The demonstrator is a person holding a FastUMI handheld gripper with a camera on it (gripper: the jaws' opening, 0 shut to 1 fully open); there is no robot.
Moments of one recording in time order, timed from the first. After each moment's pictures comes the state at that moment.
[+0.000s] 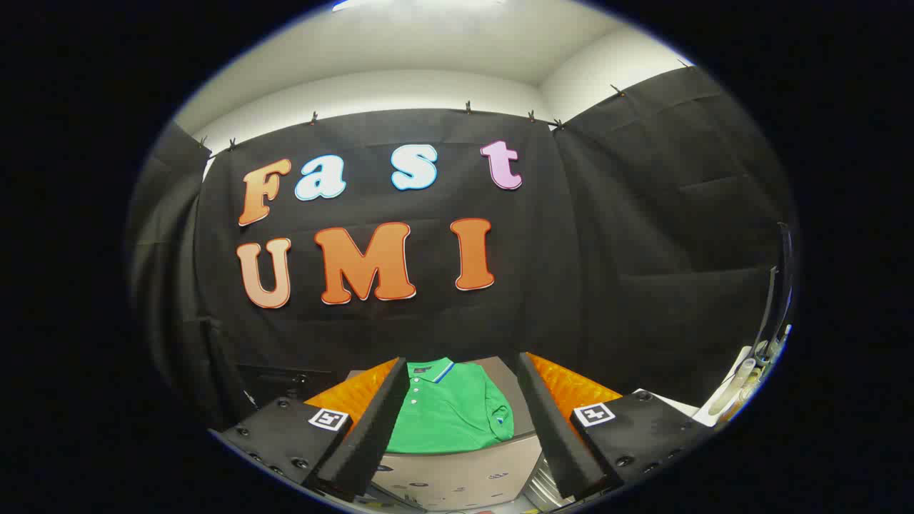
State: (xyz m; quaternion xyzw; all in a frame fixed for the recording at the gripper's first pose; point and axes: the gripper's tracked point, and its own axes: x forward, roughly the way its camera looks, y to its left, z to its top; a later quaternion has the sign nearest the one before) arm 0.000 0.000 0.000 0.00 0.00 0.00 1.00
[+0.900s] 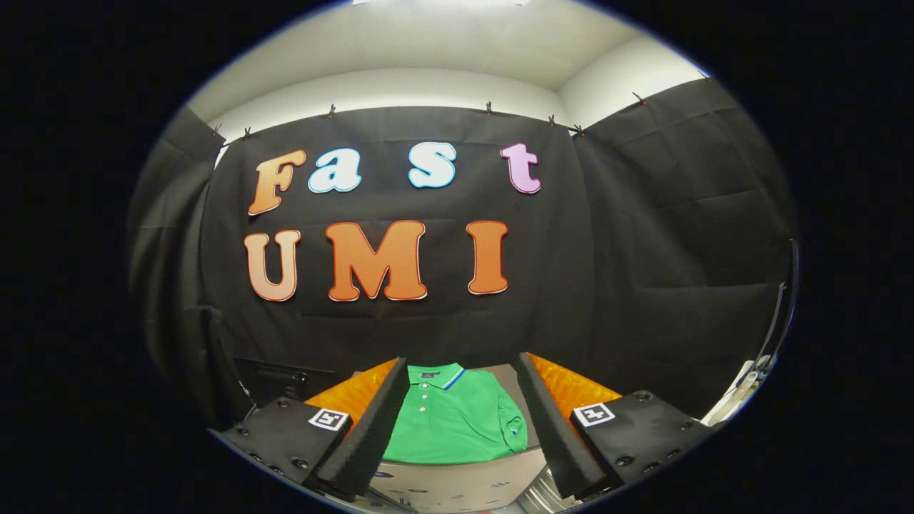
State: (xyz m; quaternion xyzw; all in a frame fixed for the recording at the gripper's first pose) arm 0.011 0.030 0.003 -0.02 0.00 0.02 1.00
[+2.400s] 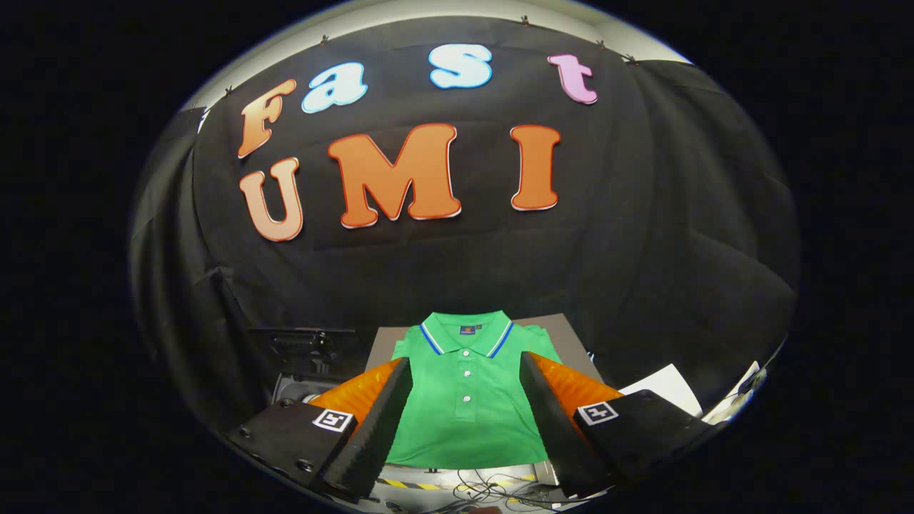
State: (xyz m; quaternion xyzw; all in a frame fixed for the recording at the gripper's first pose) arm 0.156 0.107 -0.045 -0.03 0.27 0.07 0.96
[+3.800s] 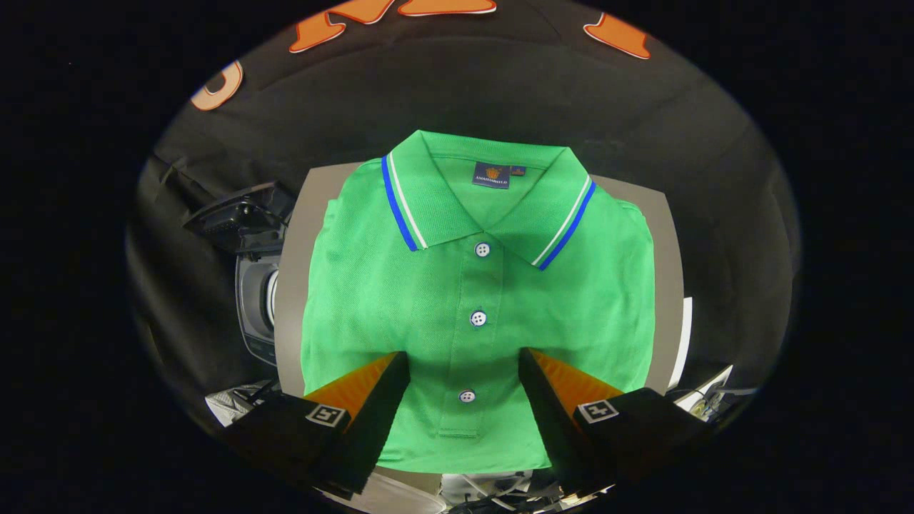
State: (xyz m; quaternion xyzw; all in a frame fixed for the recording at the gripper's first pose) arm 0.212 0.099 -0.216 -0.09 0.63 0.07 0.77
